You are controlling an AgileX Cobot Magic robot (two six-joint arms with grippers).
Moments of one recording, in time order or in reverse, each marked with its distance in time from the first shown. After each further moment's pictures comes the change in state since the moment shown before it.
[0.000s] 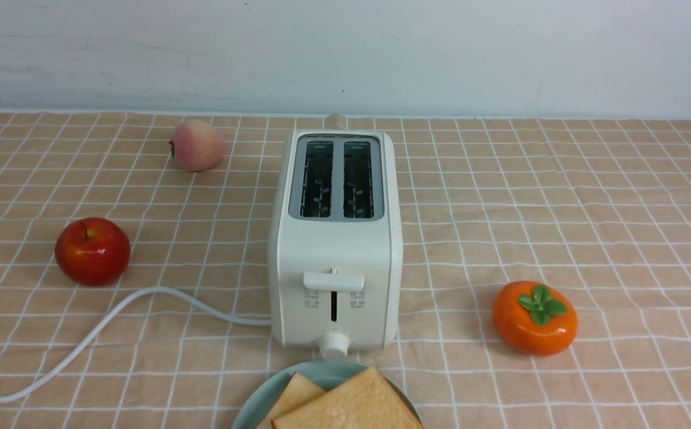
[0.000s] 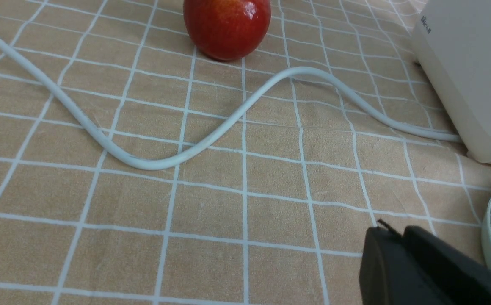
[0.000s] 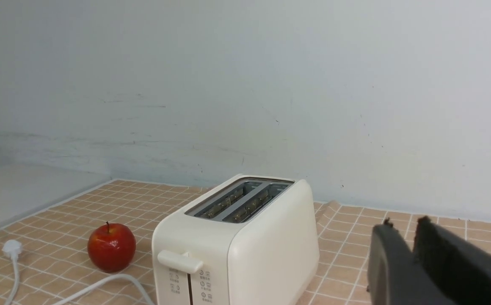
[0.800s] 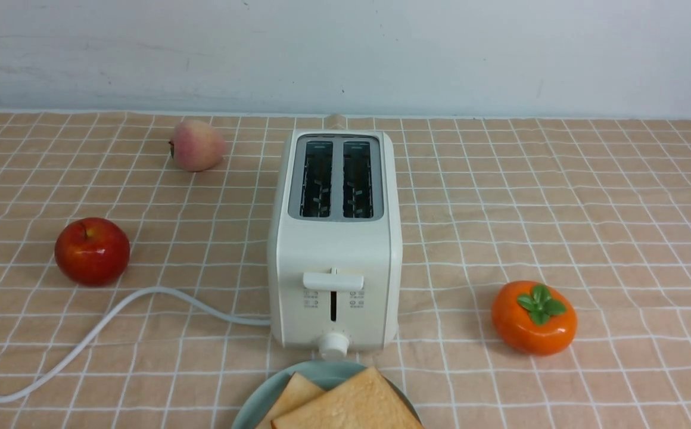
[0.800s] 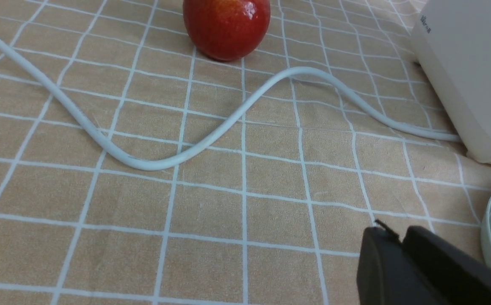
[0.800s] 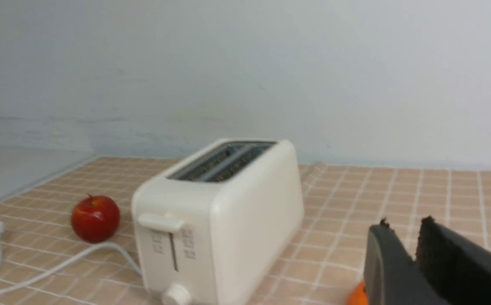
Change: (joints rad) right arm -0.094 -0.055 0.064 0.373 0.121 -0.318; left arm 0.000 0.000 0.000 0.001 -0.001 0.001
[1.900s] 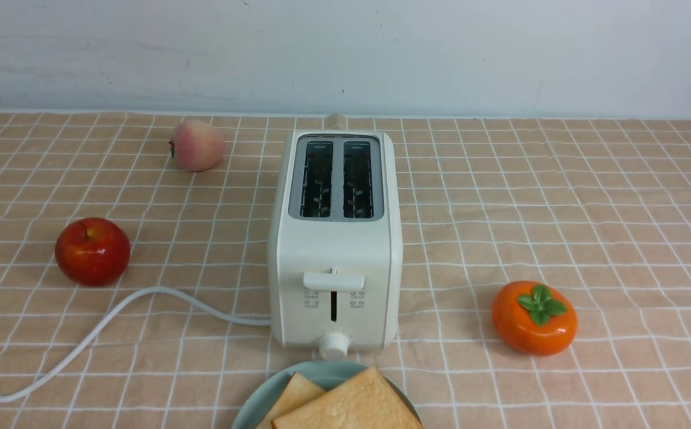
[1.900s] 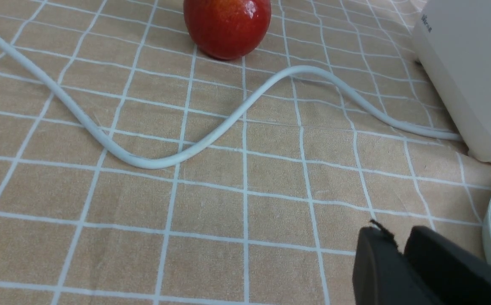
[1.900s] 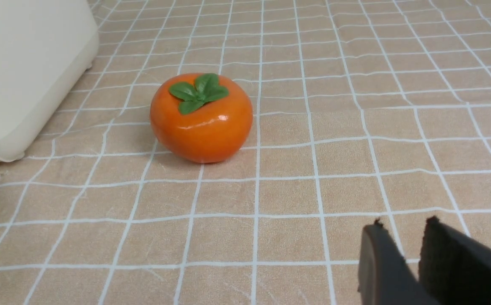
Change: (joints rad) right arm -0.300 -0.067 0.171 -0.033 0.255 -0.015; left arm 0.000 0.000 0.002 0.000 0.000 0.000
